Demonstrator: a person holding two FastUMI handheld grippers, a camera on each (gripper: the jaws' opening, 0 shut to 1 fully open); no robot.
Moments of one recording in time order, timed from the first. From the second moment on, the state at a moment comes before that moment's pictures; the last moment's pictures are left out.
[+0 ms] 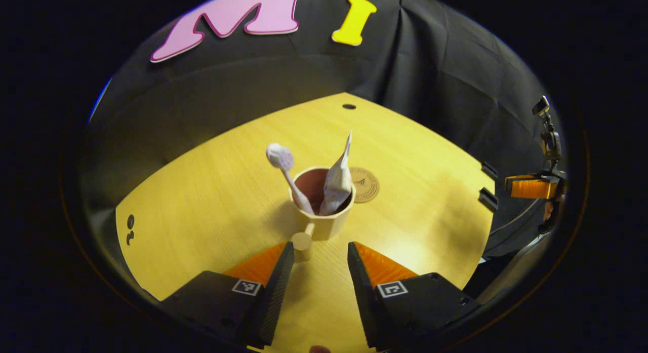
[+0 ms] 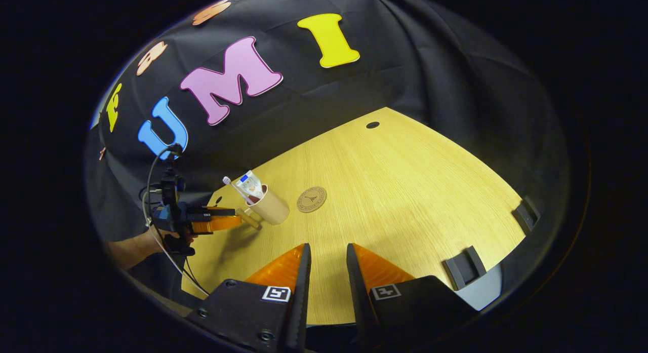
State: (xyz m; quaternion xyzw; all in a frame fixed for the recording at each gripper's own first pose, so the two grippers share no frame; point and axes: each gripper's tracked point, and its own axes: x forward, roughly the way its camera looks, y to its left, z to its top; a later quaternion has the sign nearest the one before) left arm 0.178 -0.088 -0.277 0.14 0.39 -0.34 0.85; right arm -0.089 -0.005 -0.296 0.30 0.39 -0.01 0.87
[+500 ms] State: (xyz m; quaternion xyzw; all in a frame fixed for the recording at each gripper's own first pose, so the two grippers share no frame) left arm 0.216 -0.088 -0.317 0.23 0.43 -0.34 0.80; right arm -0.079 -0.028 -0.326 0.33 0.40 -0.03 0.86
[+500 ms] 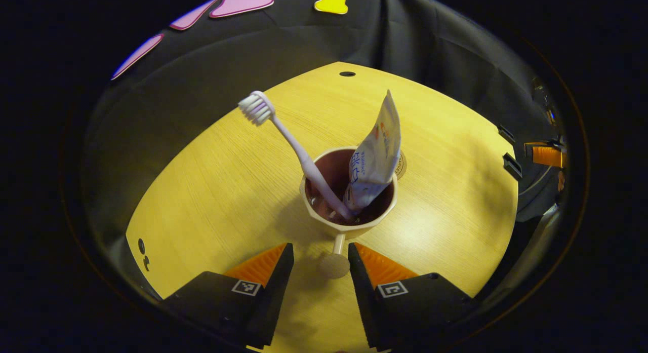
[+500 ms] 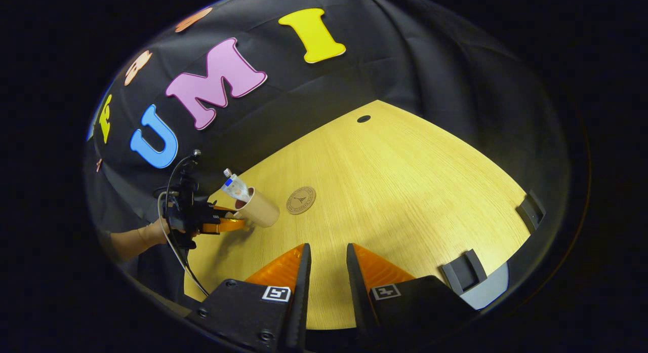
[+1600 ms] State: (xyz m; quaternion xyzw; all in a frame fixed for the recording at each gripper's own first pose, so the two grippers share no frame) left arm 0.210 -0.112 -0.323 0.21 0.46 -0.33 0.80; right arm -0.075 -0.039 -0.342 0.33 0.42 0.01 0.85
